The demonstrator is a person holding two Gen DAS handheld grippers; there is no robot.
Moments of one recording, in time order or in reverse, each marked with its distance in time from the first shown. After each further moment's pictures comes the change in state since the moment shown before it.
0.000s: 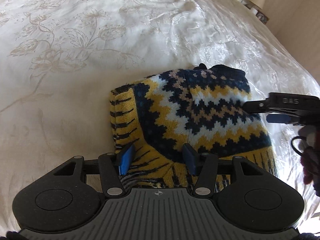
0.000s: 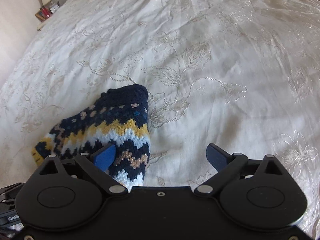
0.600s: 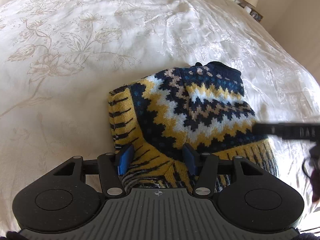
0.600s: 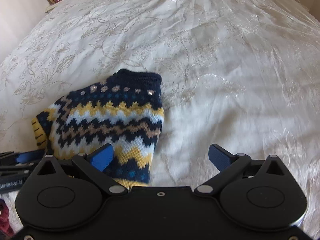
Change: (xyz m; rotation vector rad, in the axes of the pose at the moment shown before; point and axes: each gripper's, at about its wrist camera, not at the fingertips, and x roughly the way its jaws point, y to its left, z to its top) left arm -0.001 -0.002 -0.005 0.034 -0.023 -0.006; right arm -0.038 0.021 -0.049 -0.120 -0.029 -0.046
